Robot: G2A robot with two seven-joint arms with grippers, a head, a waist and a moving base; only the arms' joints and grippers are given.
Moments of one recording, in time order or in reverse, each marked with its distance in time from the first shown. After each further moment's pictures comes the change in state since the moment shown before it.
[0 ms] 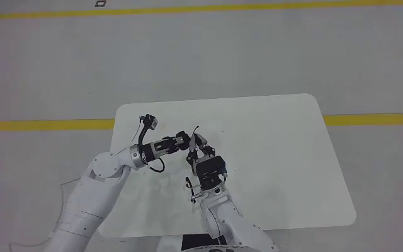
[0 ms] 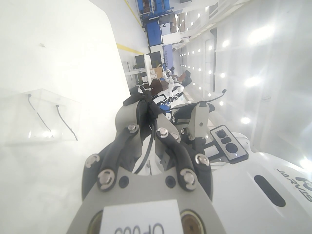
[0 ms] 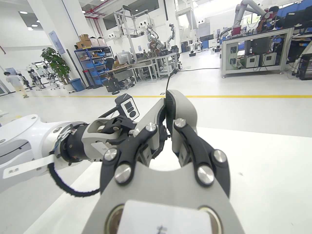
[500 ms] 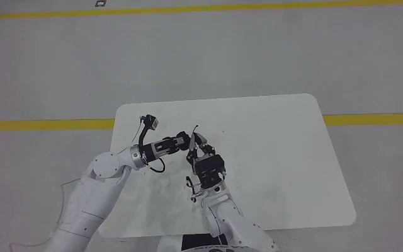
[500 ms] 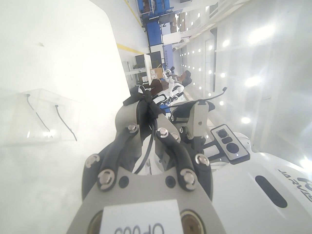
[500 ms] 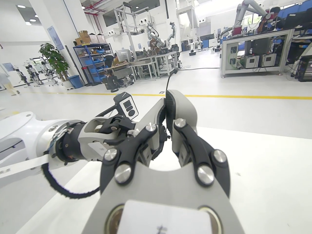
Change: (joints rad) left arm 0.000 0.000 0.001 0.000 0.000 0.000 -0.001; right arm 0.009 -0.001 0.008 0.006 -0.023 0.000 0.029
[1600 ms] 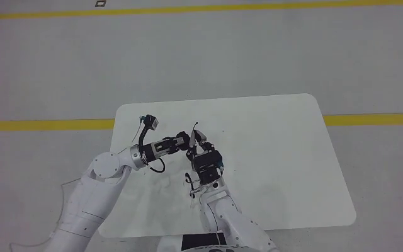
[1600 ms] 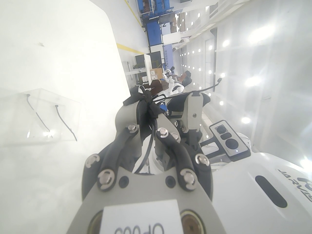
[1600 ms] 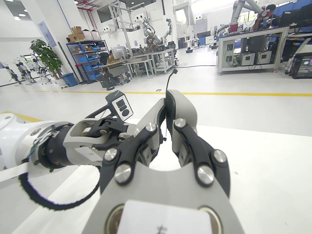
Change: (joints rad) left arm 0.000 0.000 0.000 0.000 0.000 0.000 0.000; right arm 0.011 -0.036 0.021 0.033 -0.013 0.000 0.015
